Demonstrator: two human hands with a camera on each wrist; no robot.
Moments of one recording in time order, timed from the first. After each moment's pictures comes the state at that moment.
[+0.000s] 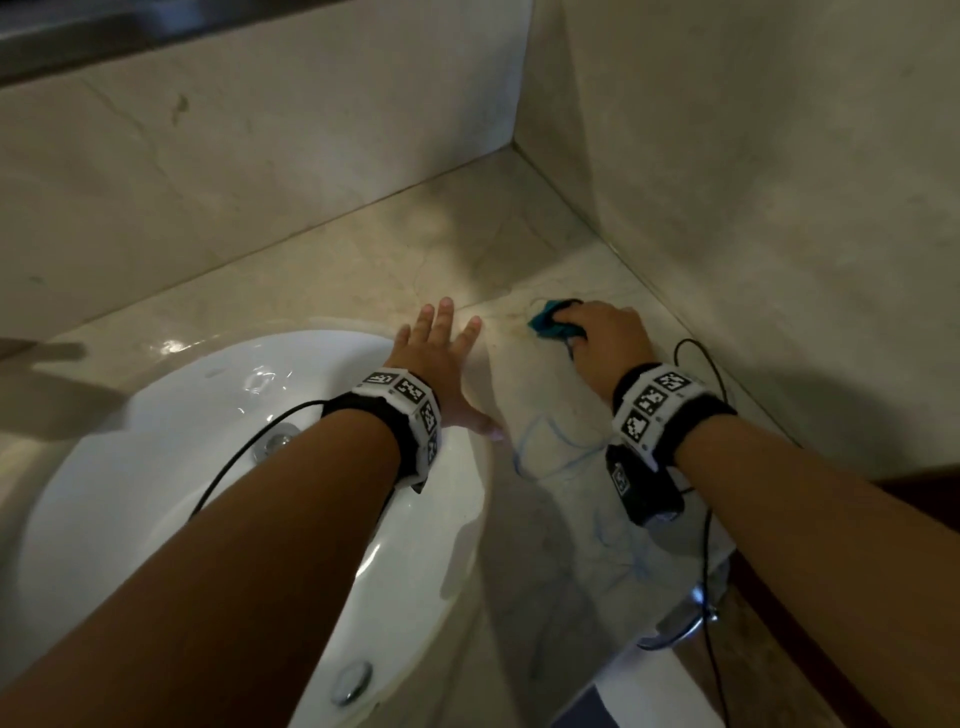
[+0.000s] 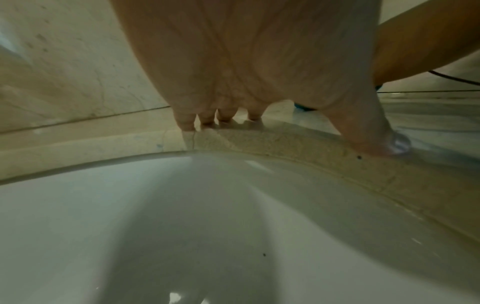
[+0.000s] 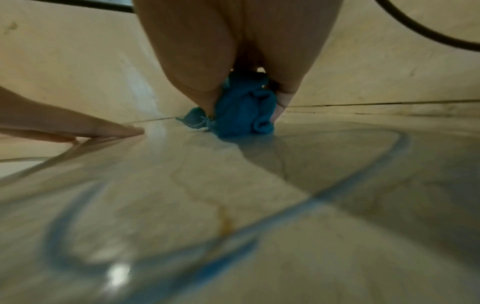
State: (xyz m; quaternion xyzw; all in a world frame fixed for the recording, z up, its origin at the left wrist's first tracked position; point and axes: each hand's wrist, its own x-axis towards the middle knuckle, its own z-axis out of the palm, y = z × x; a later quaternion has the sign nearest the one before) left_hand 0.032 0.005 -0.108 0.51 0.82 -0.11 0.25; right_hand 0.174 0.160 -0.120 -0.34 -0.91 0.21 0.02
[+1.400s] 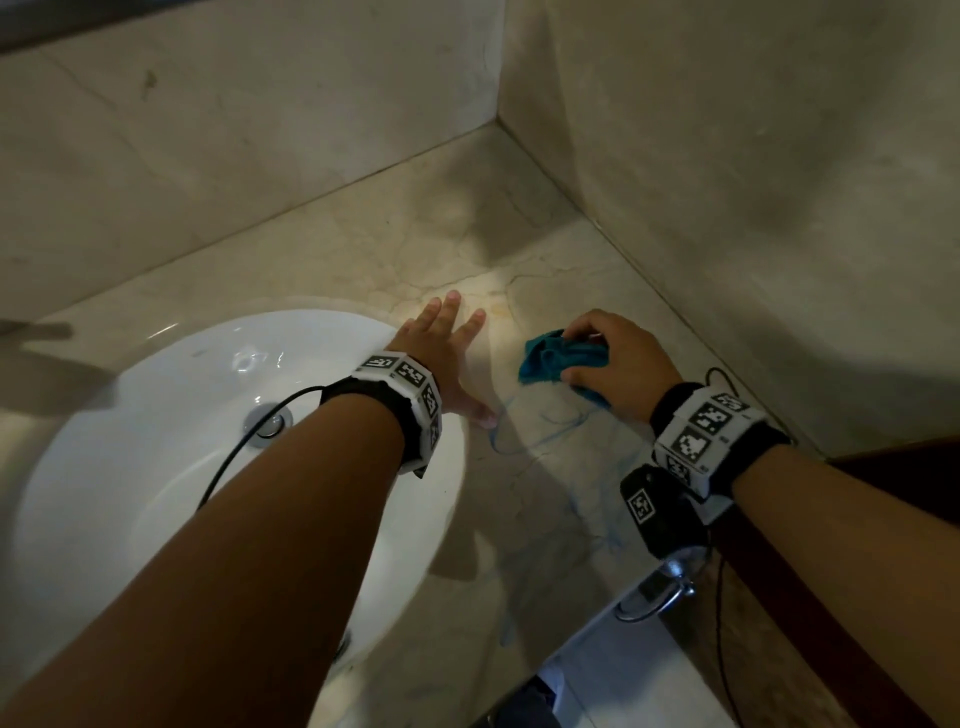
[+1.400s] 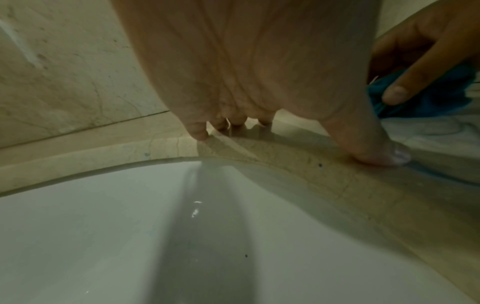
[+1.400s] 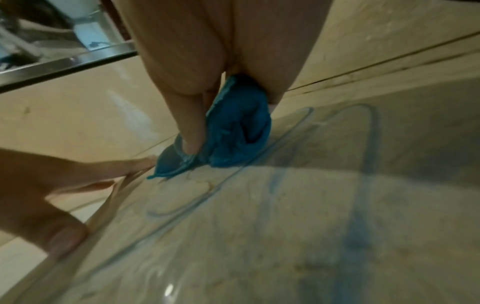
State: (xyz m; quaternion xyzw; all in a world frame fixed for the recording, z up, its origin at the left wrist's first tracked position) left_hand 0.059 0.010 -0.095 0.51 0.80 -0.10 0.29; right_hand 0.232 0.145 -0.100 -0.34 -0.86 0.38 0.03
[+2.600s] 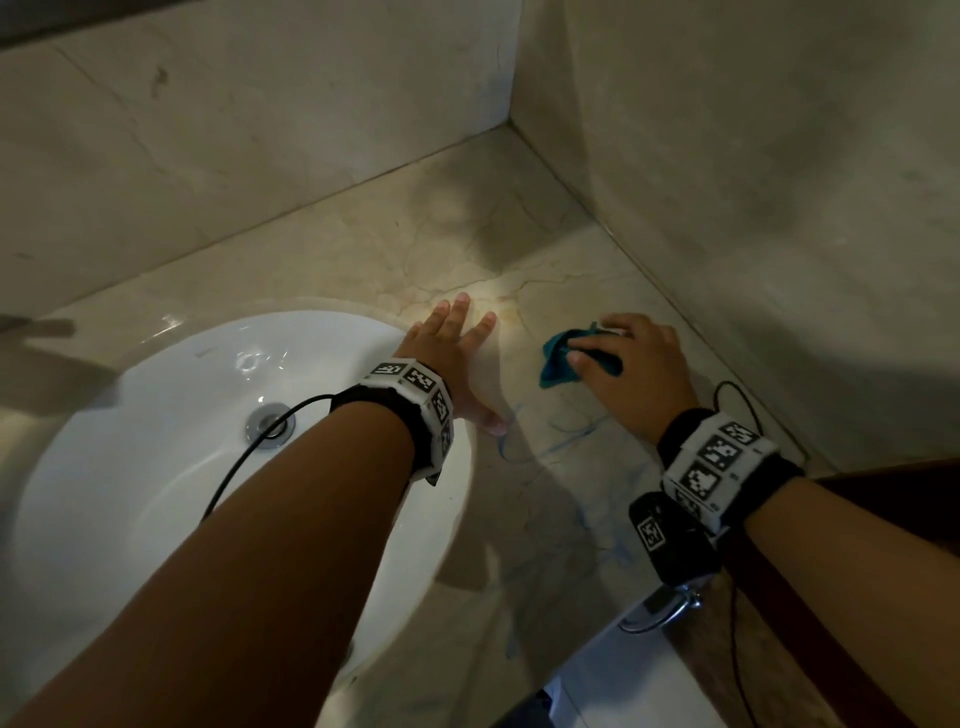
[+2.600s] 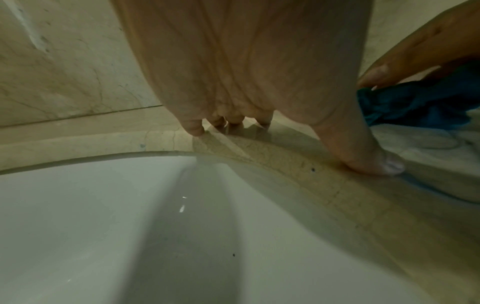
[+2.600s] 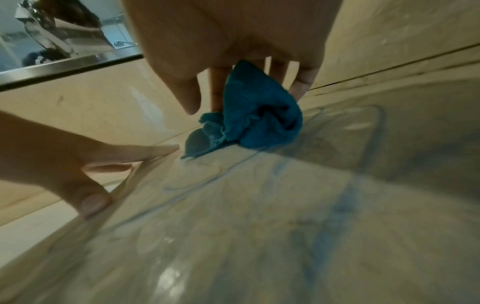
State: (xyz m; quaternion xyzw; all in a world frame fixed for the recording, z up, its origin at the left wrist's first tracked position) left_hand 0.056 0.012 -0.099 0.51 0.80 -0.08 0.29; right_hand 0.233 0.141 -0.106 -0.39 -0.89 0.25 0.04
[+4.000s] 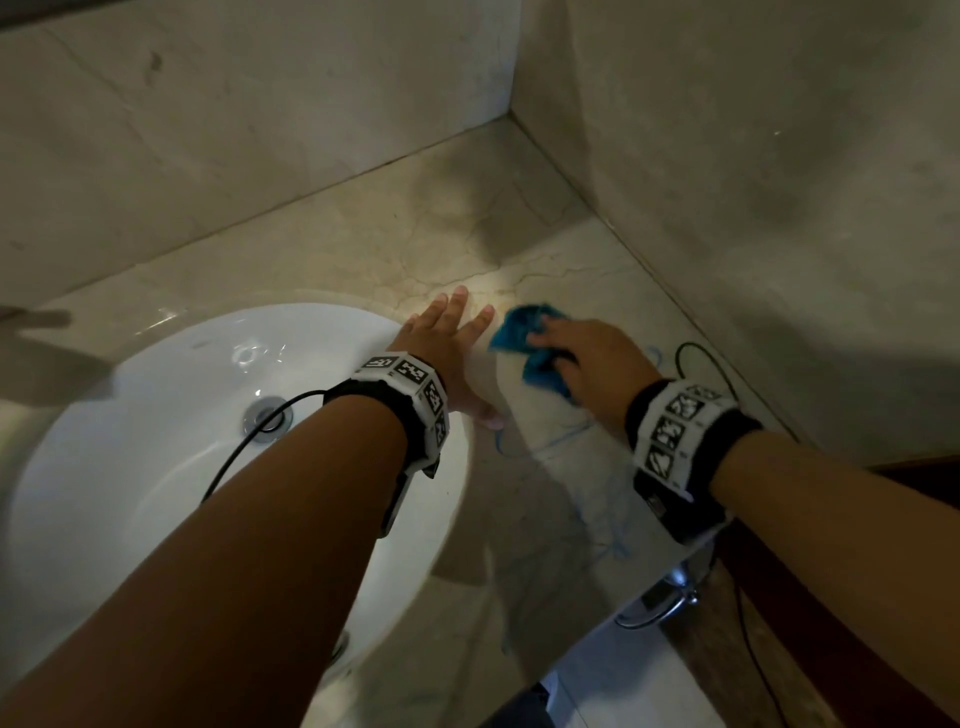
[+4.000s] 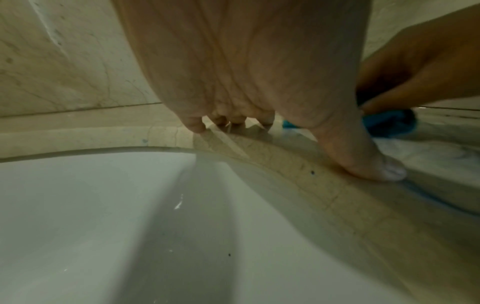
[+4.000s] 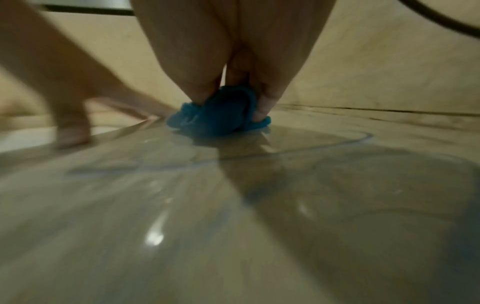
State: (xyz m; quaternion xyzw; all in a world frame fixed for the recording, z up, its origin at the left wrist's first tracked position) left_hand 0.055 0.011 -0.103 0.51 0.81 -0.08 0.29; right_hand 0.206 0.136 -0.108 -0.26 -0.92 0.30 -0.04
